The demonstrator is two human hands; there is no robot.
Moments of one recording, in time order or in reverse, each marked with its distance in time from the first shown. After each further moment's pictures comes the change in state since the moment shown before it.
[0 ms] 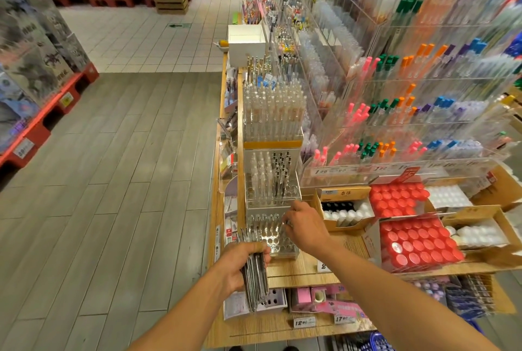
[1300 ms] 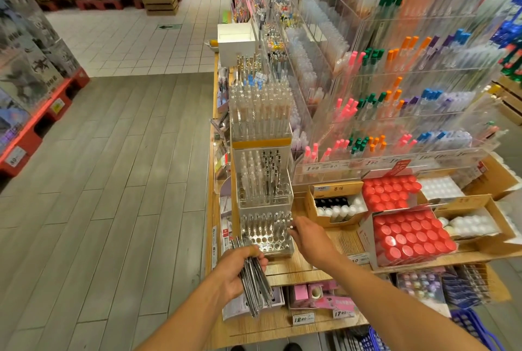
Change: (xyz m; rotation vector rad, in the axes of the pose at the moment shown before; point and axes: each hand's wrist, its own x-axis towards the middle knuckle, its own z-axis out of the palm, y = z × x) left_hand 0.009 -0.017 -0.001 -0.107 -0.002 -0.045; right_hand -0.037 0.021 0.017 0.311 -0.089 0.196
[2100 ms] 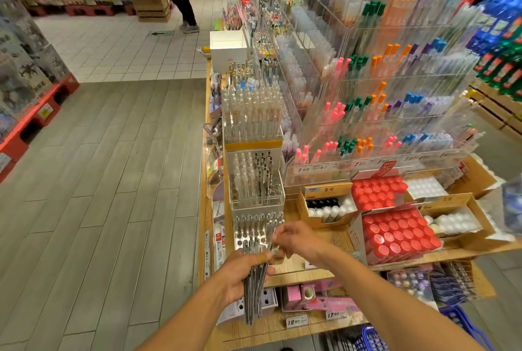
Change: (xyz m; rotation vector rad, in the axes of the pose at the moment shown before) left_hand -0.010 -0.010 0.019 0.259 -0.097 -0.005; right_hand -0.018 -0.033 -0.036 0.915 -0.364 0.264
